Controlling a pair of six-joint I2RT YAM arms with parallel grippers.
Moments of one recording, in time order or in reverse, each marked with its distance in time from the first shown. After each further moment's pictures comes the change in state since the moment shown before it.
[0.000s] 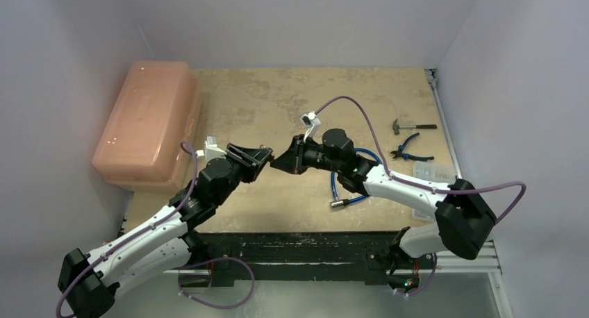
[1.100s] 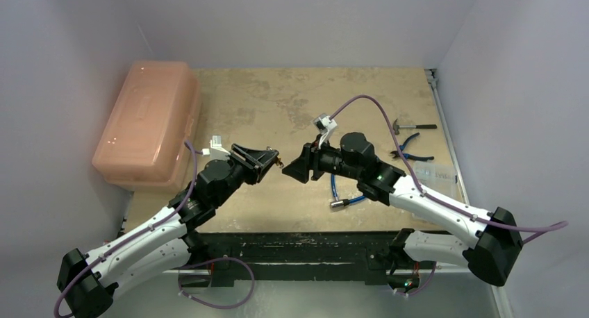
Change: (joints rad) left arm -0.019 -0.004 0.000 0.058 0.083 -0.006; right arm 0.000 -0.262 -0.006 -0.288 0.056 -0.197
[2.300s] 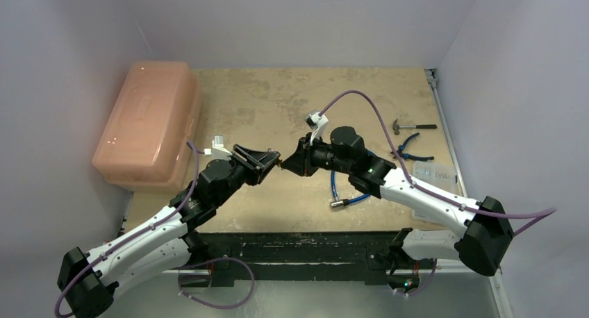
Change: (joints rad) left arm 0.000 0.011 0.000 -0.006 0.024 0.000; right arm 0.000 0.101 0.072 -0.026 0.011 -0.057
